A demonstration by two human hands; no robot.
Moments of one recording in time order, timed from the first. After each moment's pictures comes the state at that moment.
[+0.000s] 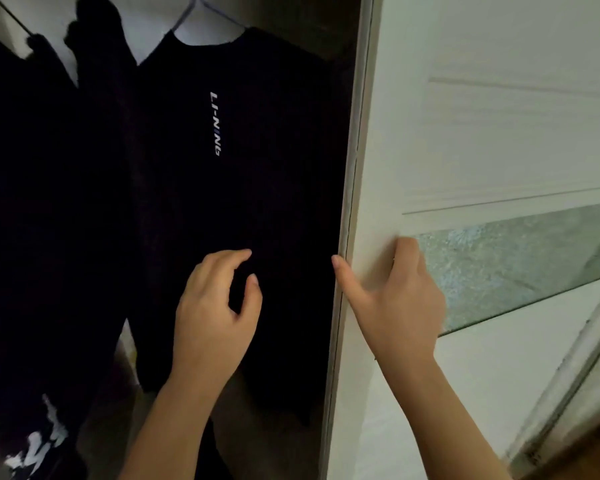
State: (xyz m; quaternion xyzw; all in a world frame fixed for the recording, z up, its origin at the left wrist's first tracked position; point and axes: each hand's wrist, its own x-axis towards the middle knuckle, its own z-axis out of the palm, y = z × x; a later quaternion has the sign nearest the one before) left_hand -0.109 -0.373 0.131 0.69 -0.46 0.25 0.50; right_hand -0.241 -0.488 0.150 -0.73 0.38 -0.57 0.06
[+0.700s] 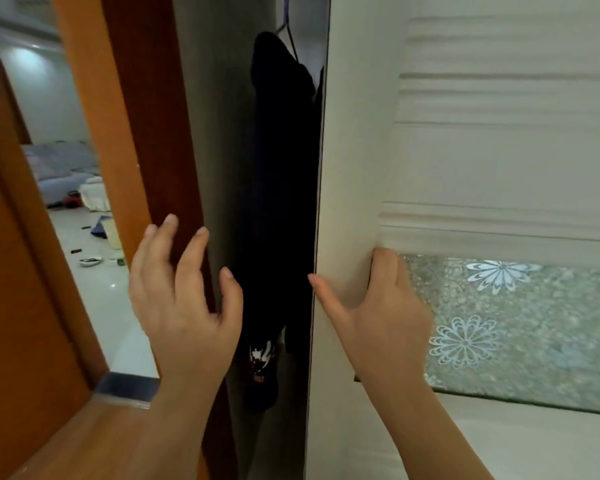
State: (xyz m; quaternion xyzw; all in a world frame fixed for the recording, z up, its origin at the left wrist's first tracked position) left_hand -0.070 -0.165 0.136 0.71 -0.19 0.59 0.33; right_hand -0.138 -0.314 0.153 -0.84 0.15 -0.50 0.12
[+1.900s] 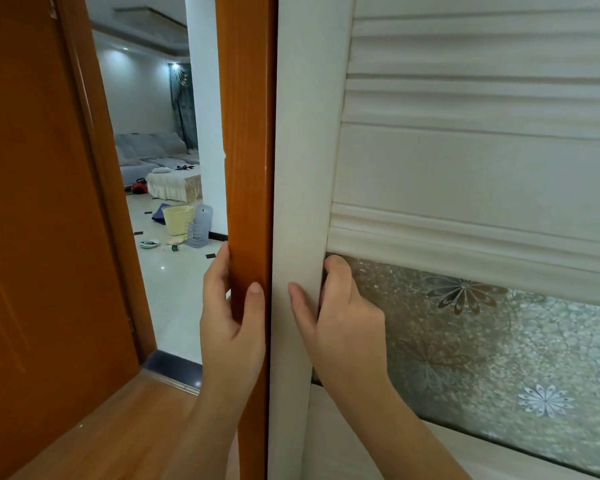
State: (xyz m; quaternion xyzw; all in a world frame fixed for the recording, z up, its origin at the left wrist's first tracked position) left_hand -0.043 -0.114 0.123 0.67 -0.11 0.29 0.67; right_hand -0.055 -0.214 0.135 -0.82 -0.04 -0.57 0.10
